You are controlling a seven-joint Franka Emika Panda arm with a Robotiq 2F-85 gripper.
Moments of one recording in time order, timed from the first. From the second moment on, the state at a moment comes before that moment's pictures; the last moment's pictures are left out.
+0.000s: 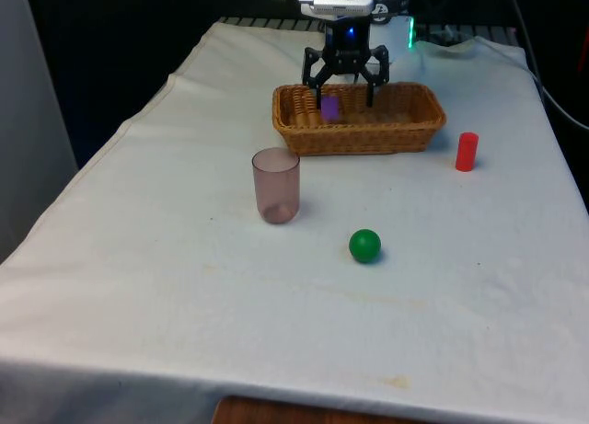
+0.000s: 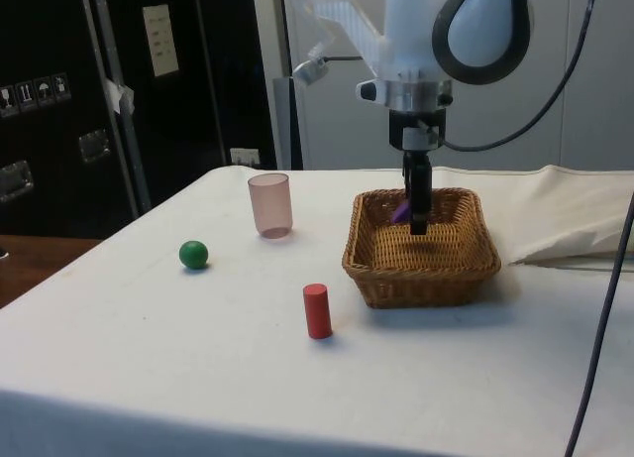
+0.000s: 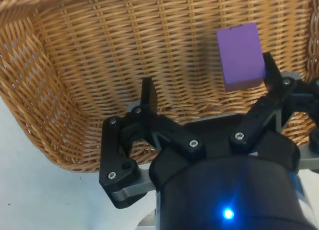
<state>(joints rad) 0.24 0.00 -0.36 -2.83 -0.07 2.90 -0.33</state>
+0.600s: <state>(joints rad) 0.24 0.00 -0.36 -2.83 -0.07 2.90 -0.33</state>
